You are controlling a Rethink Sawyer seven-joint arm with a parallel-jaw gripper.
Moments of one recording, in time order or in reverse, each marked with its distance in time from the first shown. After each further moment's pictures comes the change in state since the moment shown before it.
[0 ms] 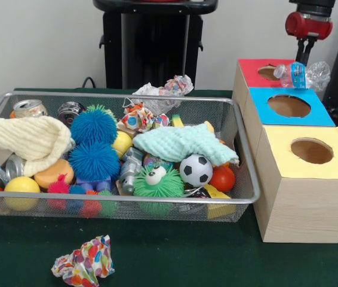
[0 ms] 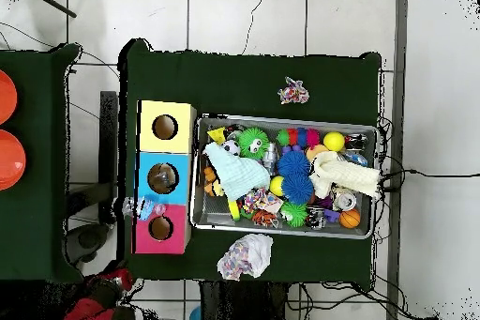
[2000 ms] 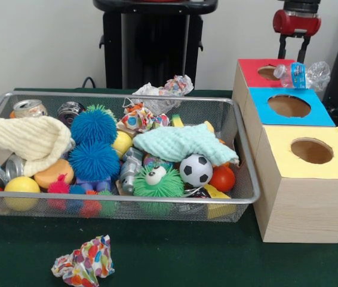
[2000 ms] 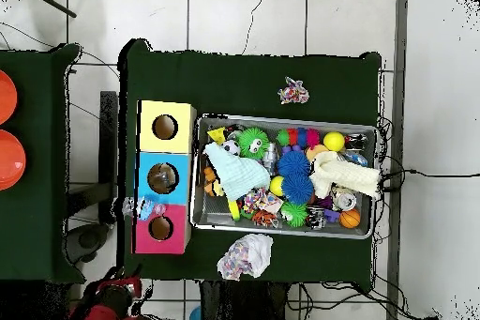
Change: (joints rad) arm -0.122 -0.061 0.100 0.142 0.006 -0.134 0.015
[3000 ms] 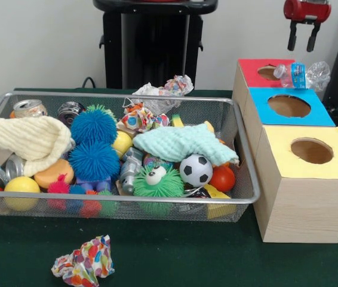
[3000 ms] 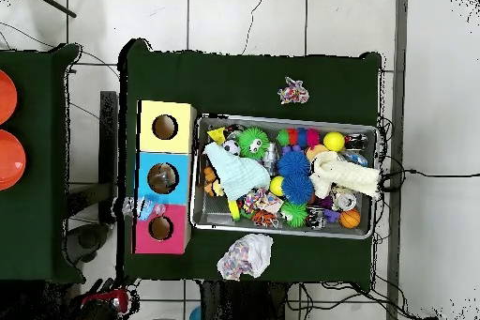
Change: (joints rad) arm 0.137 -0.053 -0.060 0.000 0.086 0.084 0.000
